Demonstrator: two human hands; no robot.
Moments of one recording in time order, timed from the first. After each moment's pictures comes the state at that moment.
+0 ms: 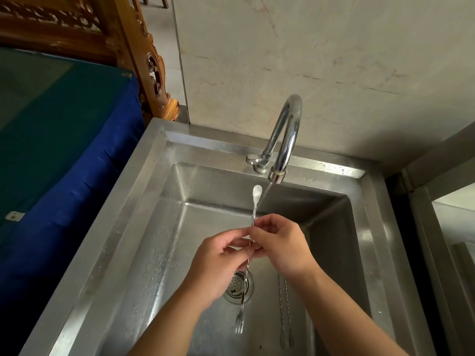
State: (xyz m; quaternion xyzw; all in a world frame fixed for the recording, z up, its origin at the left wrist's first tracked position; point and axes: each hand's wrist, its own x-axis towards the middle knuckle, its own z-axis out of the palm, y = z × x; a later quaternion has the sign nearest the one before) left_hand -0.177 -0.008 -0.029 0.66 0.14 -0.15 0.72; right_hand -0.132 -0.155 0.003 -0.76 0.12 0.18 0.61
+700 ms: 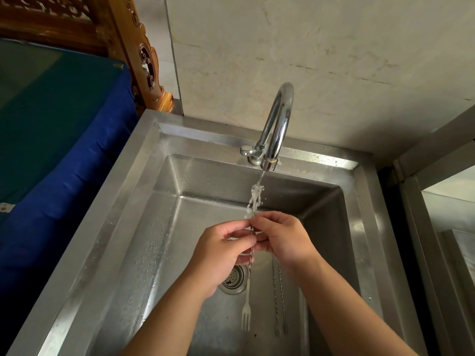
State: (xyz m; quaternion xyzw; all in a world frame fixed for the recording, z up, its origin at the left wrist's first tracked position) left_hand -0.175 -0.022 -0.033 0.59 0.16 -0.17 0.77; right_hand -0.135 -0.167 0.001 -0.67 0.19 0.23 0.68
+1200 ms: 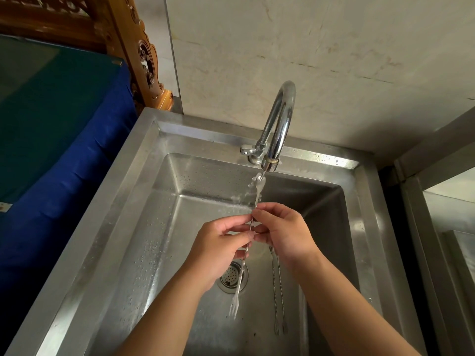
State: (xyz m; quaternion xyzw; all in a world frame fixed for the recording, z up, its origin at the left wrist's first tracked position) left_hand -0.166 -0.018 -0.030 0.61 0.14 -0.16 0.76; right_hand -0.127 -0.167 0.000 -0.67 0.19 0.20 0.69
